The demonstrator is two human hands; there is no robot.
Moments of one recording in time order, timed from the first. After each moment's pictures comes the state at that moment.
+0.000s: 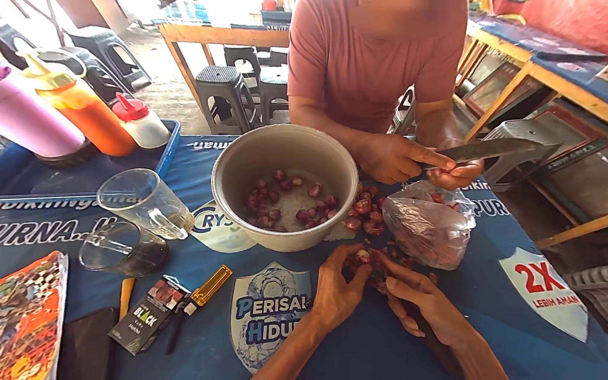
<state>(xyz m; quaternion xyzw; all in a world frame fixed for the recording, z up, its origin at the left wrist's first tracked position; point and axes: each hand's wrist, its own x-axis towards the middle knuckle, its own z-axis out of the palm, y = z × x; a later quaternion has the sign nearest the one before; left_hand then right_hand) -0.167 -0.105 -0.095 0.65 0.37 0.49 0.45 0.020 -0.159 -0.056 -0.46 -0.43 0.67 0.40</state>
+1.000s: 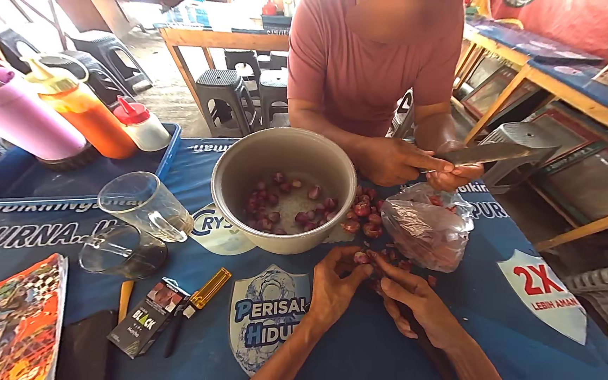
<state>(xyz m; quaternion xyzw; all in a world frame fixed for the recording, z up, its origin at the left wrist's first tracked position) -0.166 -0.102 -0.086 0.54 0.37 0.50 0.57 0.013 -0.159 -0.060 -0.46 -0.42 0.65 0.43</state>
